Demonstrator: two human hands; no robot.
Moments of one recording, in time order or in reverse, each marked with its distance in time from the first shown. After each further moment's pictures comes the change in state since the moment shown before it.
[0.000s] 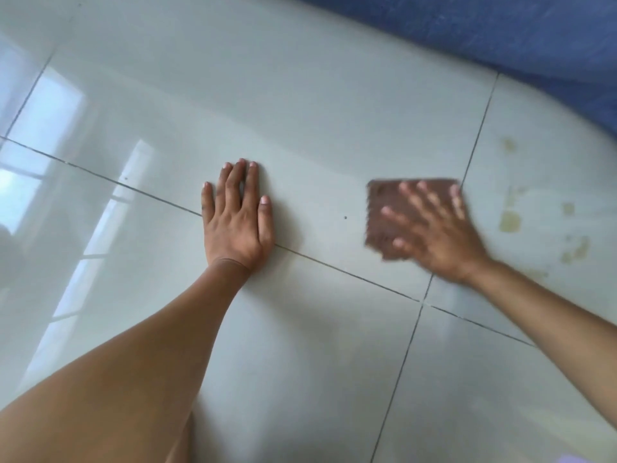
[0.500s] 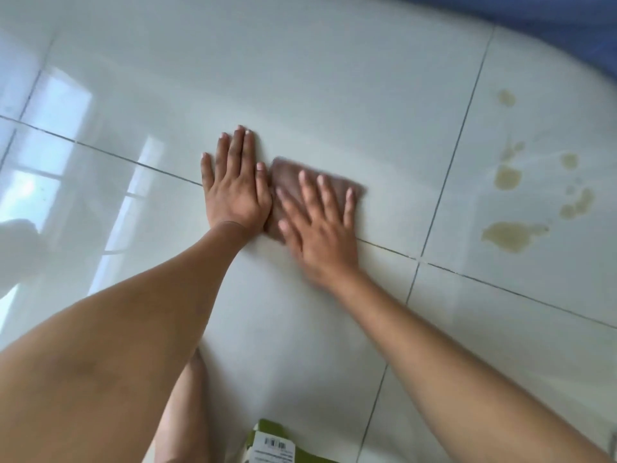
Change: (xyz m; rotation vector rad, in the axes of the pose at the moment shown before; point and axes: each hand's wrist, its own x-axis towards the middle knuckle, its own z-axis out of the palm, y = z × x) left_hand 0.002 0.000 0.002 0.044 -0.005 0.013; right_hand 0.038 -0.187 0.002 0.253 0.194 0.289
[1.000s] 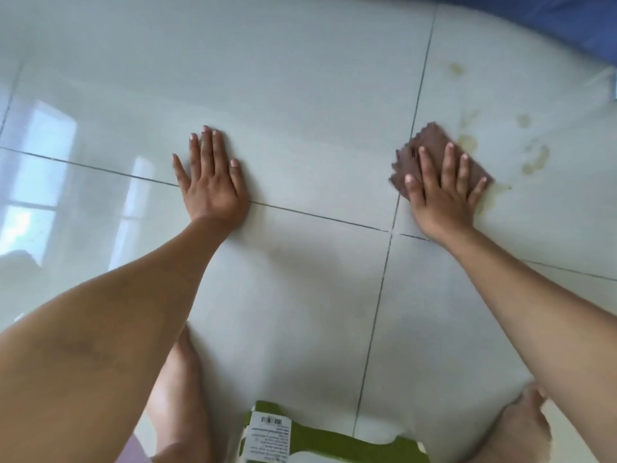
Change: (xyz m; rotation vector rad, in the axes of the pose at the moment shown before) left_hand -0.005 0.007 -0.002 0.099 -0.036 -0.008; right_hand -0.051 0.176 -0.046 0.030 -0.080 0.618
